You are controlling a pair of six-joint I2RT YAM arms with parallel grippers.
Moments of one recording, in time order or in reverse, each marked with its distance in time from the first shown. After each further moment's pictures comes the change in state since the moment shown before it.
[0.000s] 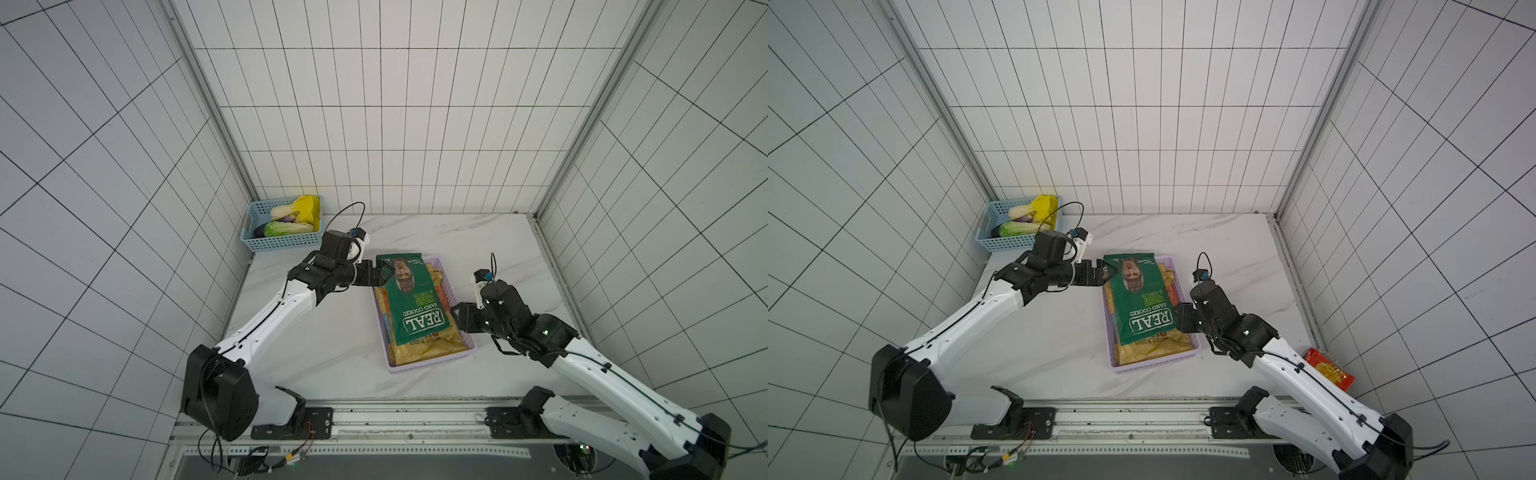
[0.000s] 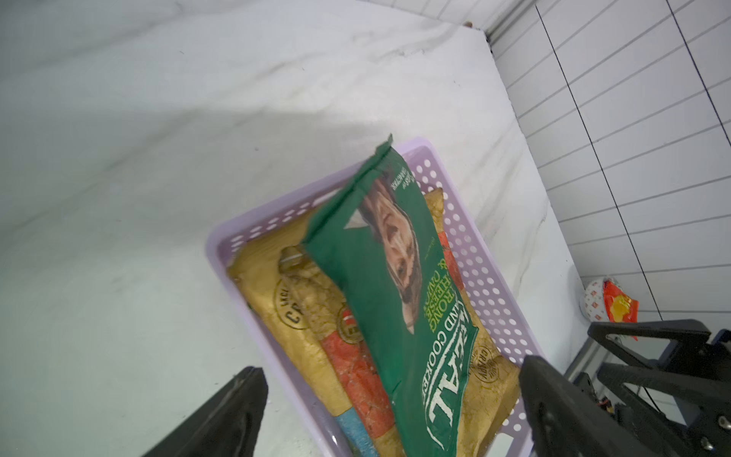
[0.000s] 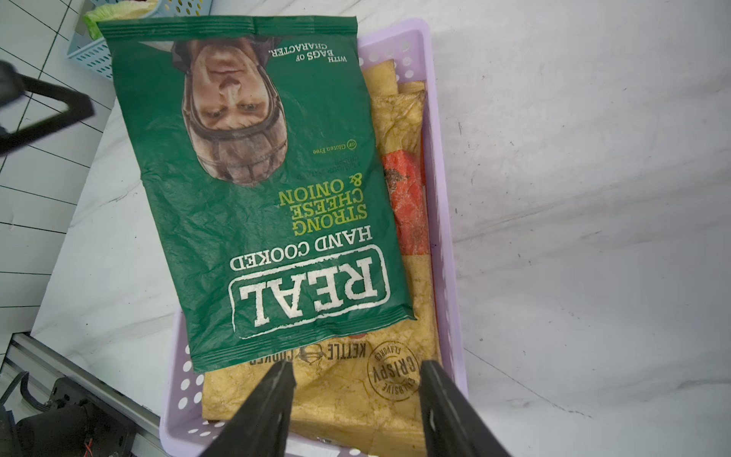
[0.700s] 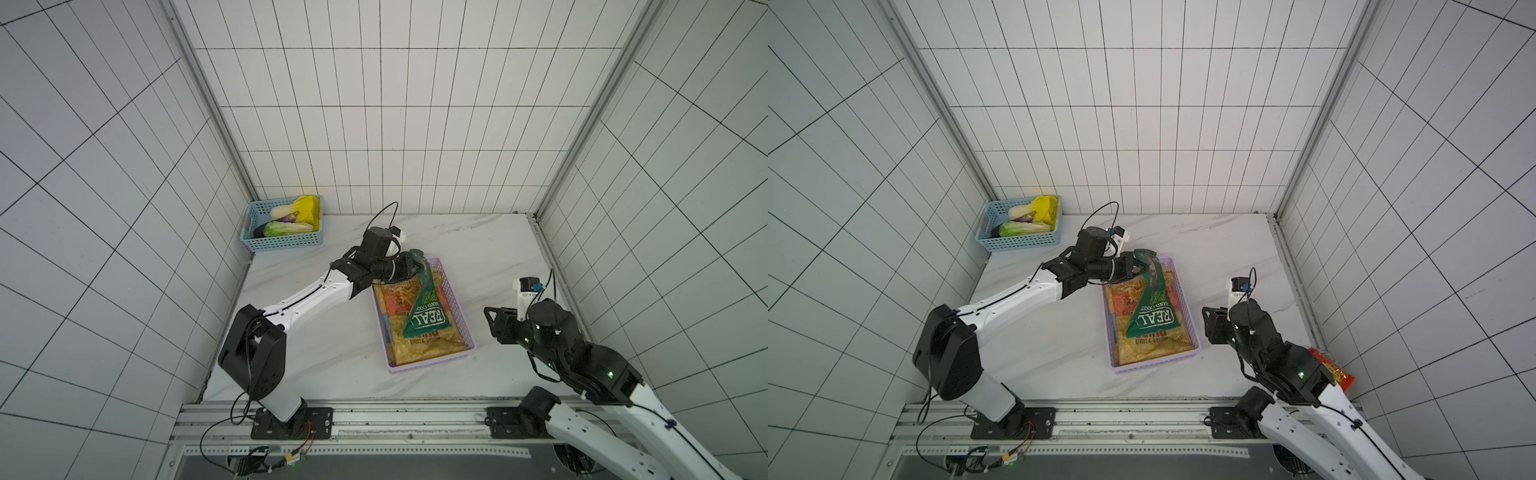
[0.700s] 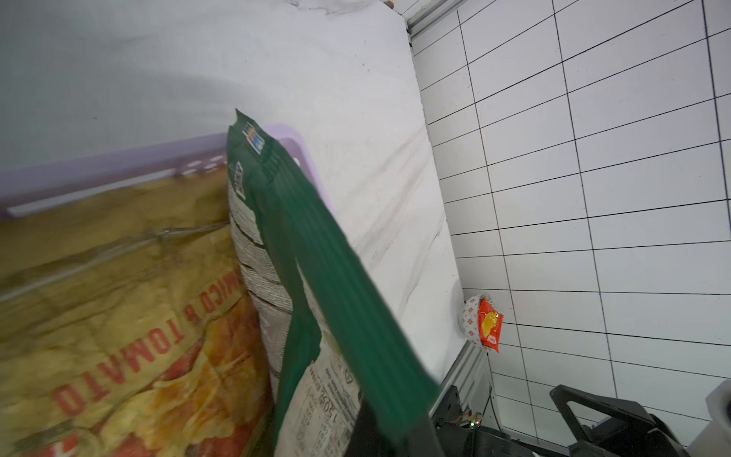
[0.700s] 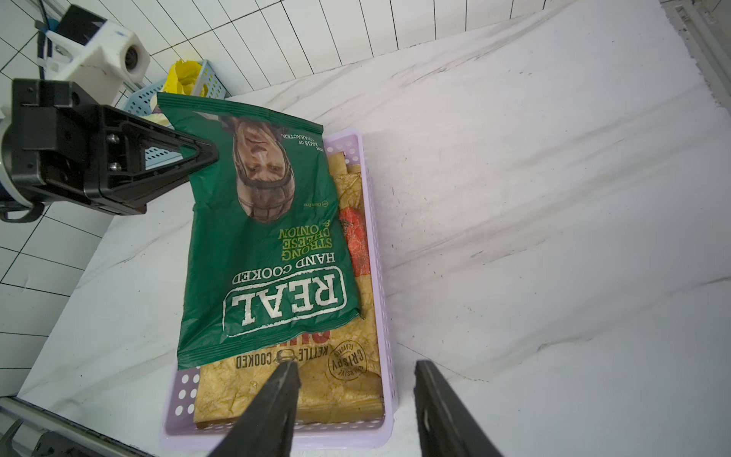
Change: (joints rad) left arm -0.206 0.274 0.116 0.267 0.119 -0.400; right arm -0.001 -0.334 0.028 -0.188 0.182 -0.007
